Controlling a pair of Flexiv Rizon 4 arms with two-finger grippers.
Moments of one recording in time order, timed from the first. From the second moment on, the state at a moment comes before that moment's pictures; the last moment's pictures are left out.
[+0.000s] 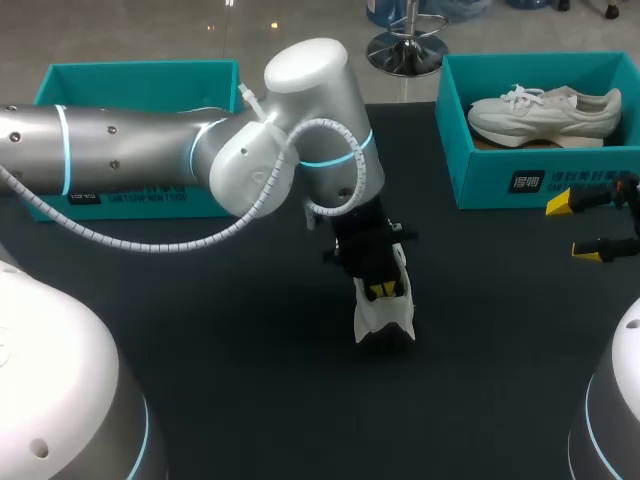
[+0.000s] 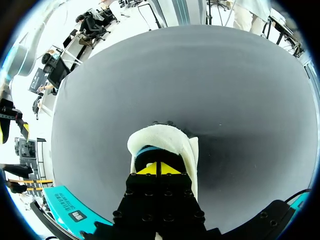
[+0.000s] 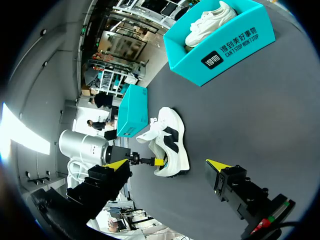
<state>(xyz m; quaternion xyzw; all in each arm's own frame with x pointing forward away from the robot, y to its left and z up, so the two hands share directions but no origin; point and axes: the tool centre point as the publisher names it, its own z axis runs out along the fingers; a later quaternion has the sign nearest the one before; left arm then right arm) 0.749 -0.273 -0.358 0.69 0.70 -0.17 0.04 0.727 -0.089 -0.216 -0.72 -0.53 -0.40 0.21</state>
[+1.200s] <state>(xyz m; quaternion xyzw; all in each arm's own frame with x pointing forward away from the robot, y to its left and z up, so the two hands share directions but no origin) 0.748 -0.284 -0.373 0.71 0.68 -0.16 0.05 0.727 -0.089 -0.216 -0.72 -0.53 -0.40 0.21</state>
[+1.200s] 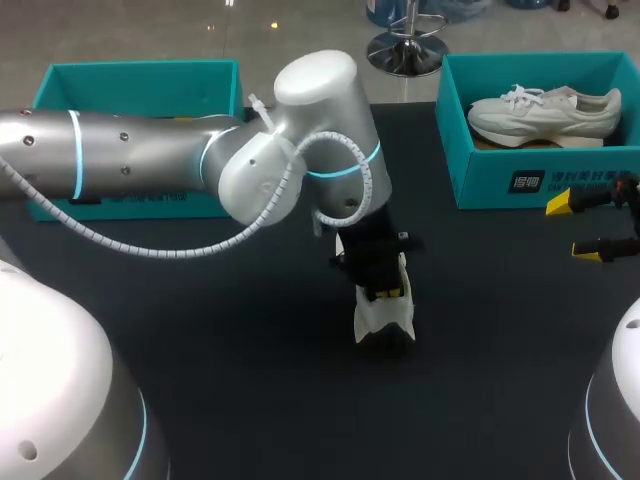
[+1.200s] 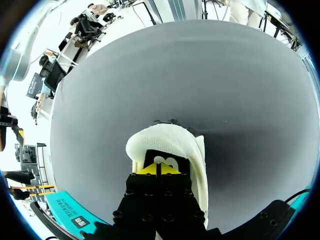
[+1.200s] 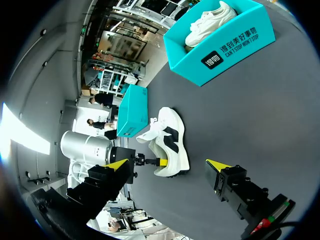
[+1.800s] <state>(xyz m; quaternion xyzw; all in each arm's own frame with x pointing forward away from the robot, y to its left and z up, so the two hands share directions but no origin) 0.762 -0.281 -0.402 0.70 0.71 -0.12 0.02 0.727 -0.089 -0.216 -0.72 -0.53 -0.40 0.21</state>
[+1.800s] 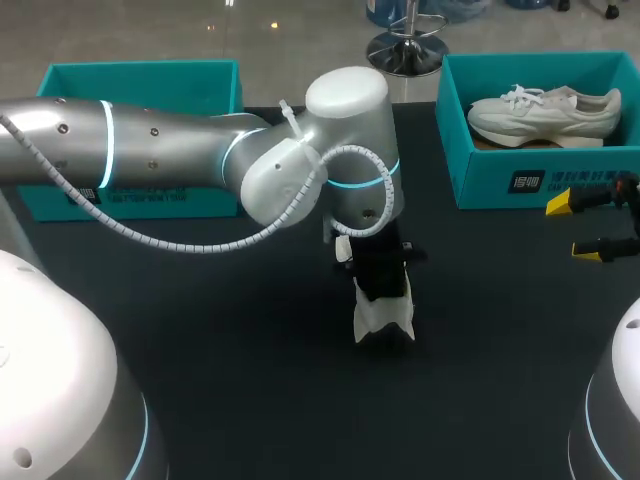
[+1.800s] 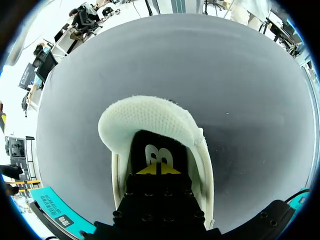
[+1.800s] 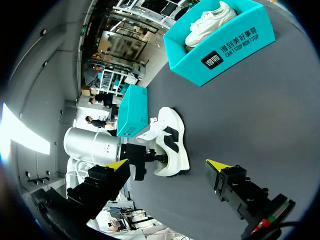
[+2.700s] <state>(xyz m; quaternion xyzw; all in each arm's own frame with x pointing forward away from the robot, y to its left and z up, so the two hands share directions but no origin) 0.764 -0.287 -0.403 0.68 0.72 -0.12 0.07 0.727 -0.089 -0.216 -0.72 -0.53 -0.40 0.21</state>
